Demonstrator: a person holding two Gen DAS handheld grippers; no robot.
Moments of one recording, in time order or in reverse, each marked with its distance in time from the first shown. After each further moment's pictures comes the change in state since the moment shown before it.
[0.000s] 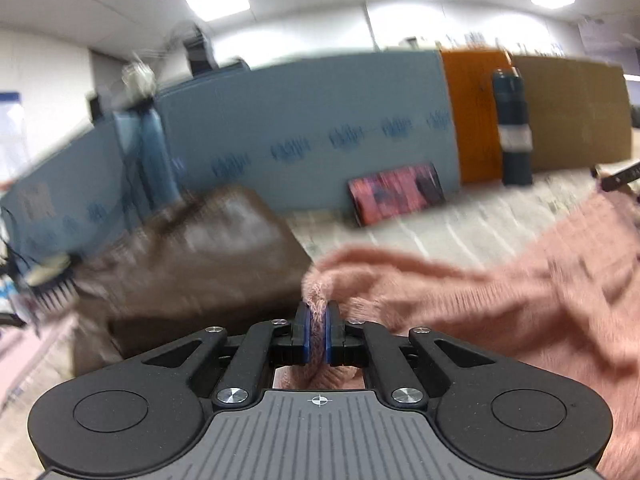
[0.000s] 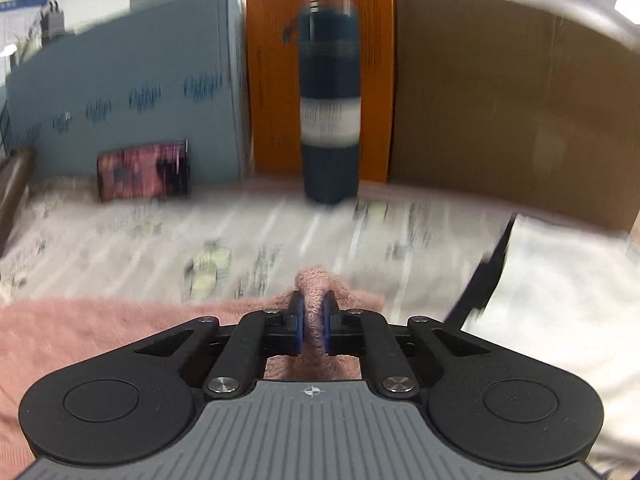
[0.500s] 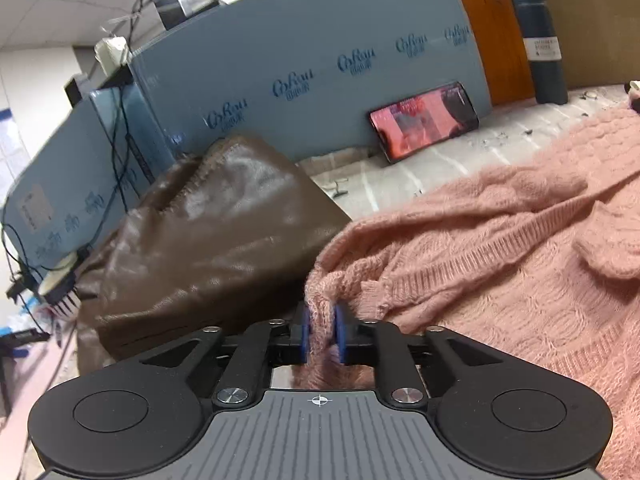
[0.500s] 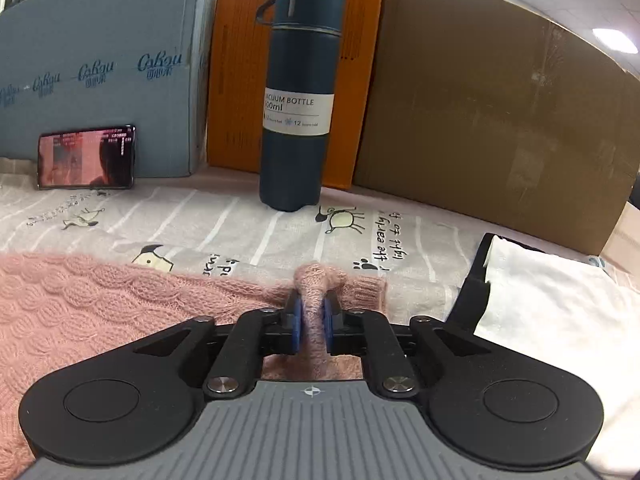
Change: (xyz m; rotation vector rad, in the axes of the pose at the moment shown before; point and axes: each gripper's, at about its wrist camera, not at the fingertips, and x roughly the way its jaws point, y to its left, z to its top) left arm 0.059 -0.003 -0.003 0.151 0.186 0.088; right arm 0.045 -0.002 0.001 -0.013 0.066 -0.130
